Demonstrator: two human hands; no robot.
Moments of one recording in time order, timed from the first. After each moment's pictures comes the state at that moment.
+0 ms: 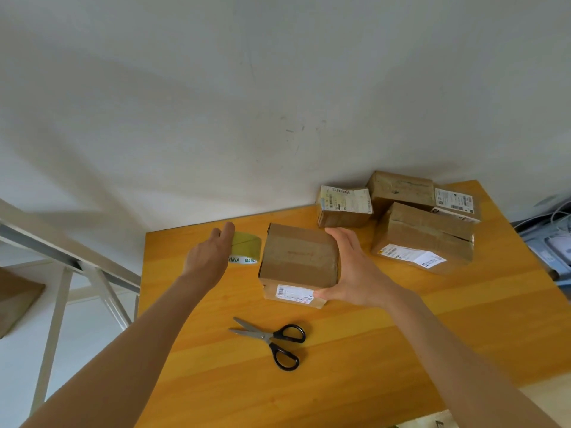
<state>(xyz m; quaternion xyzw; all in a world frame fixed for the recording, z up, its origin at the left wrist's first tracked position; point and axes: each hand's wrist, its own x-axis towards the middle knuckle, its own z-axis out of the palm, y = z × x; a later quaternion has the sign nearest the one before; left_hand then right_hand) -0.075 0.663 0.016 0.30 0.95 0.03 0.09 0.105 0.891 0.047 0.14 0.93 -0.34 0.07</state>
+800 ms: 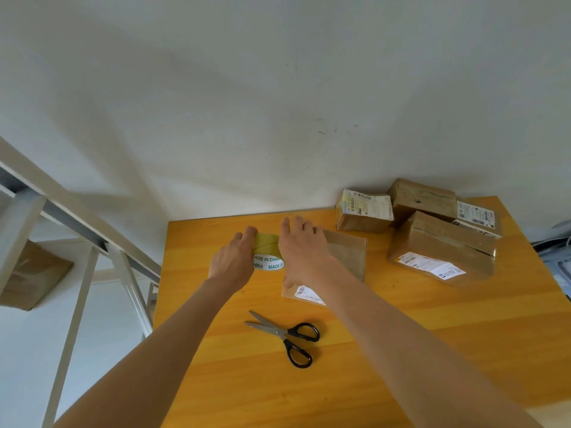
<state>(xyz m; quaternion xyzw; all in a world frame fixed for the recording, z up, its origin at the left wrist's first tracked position) -0.055 0.653 0.012 0.26 0.95 0.16 0.12 0.011 0.784 0.087 0.07 0.98 0.03 0.21</state>
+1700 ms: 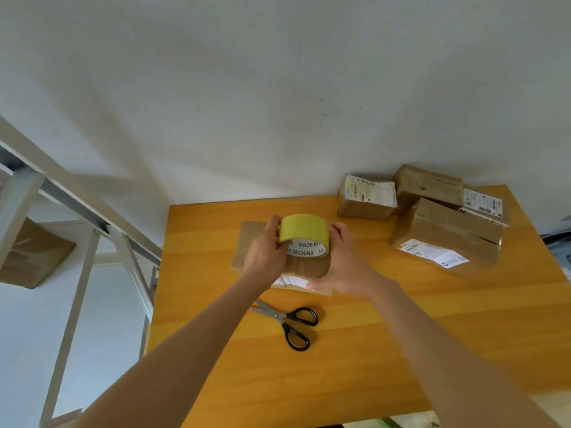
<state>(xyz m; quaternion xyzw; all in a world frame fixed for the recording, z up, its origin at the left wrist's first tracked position) -0.010 0.694 0.017 0.17 0.87 0.44 0.16 0.074 0.851 0.015 0.13 0.92 -0.36 0.10</state>
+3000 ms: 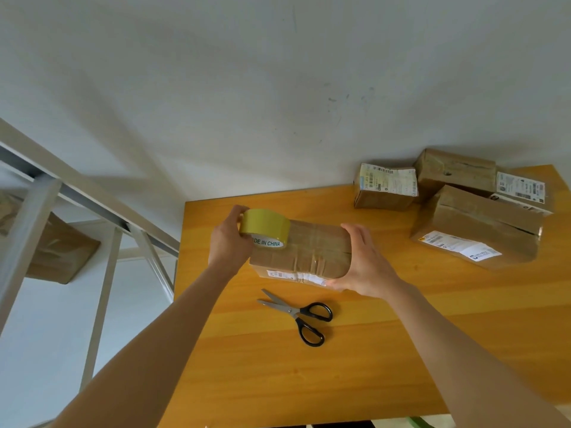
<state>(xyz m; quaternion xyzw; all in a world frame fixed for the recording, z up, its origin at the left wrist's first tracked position) -0.048 0.644 0.022 0.12 0.92 0.35 0.08 0.089 0.876 -0.031 0.14 0.94 -0.31 0.07</state>
